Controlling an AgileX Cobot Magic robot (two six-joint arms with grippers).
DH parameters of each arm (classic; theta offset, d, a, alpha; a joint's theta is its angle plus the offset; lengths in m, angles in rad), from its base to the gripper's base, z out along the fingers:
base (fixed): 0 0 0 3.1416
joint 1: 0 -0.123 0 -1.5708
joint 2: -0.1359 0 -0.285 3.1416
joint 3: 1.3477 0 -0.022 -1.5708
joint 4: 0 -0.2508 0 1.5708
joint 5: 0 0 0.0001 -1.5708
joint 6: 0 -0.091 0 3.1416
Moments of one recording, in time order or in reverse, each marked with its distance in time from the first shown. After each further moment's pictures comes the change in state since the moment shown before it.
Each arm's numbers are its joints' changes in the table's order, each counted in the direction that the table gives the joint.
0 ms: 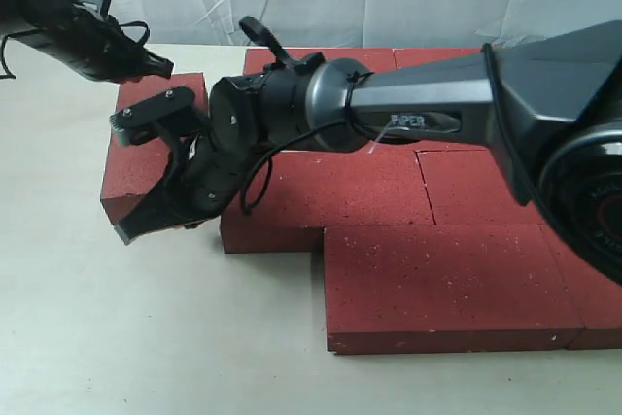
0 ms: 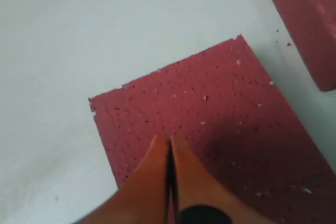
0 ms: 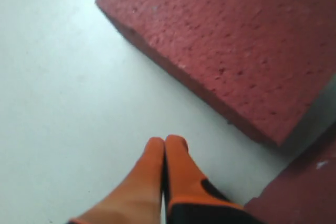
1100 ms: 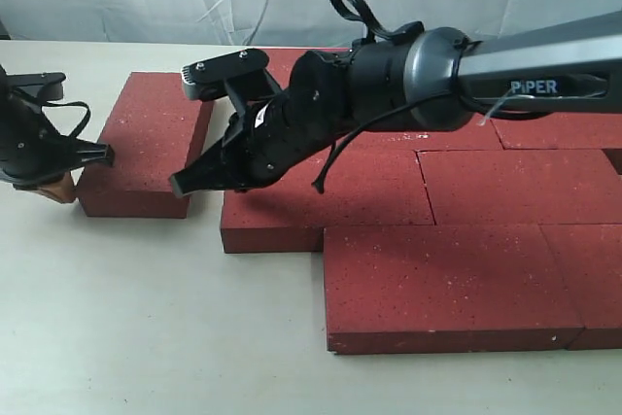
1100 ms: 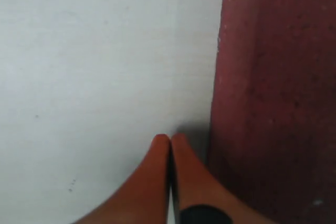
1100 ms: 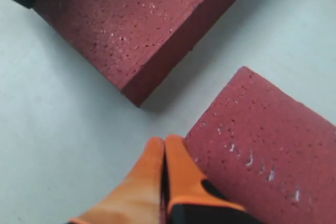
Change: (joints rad) left arm -0.118 0.111 0.306 -0.095 0.281 0.291; right arm 0.091 0.193 0.241 -0.054 -0.173 -0.004
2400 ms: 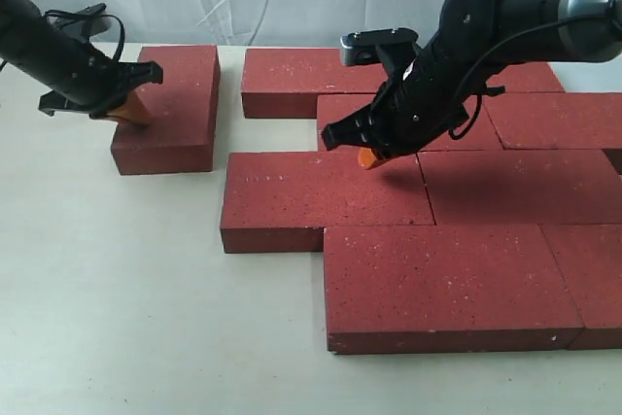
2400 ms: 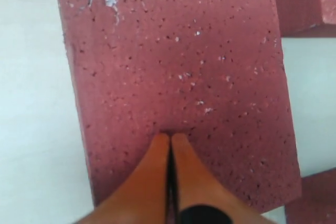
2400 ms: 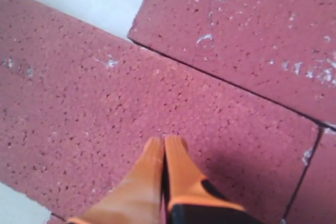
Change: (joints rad) left arm 0.000 -0.191 -0.366 0.461 0.127 -0.345; right arm 0.342 0.104 0.075 0.096 0.312 -0.037
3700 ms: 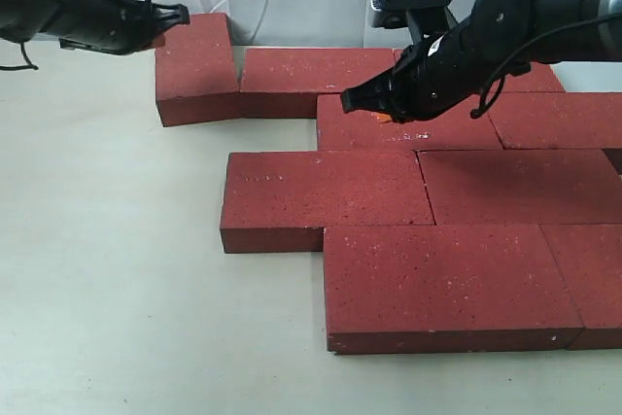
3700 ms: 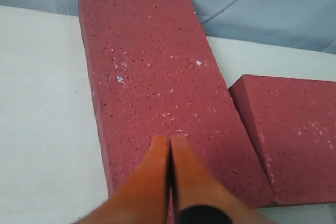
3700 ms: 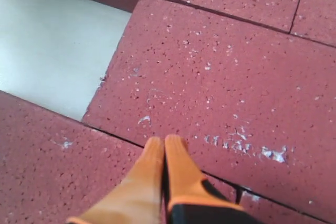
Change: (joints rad) left arm 0.118 0.018 -0.027 0.201 -0.525 -0.117; right arm 0.047 0.056 0.061 0.026 -0.257 -0.004
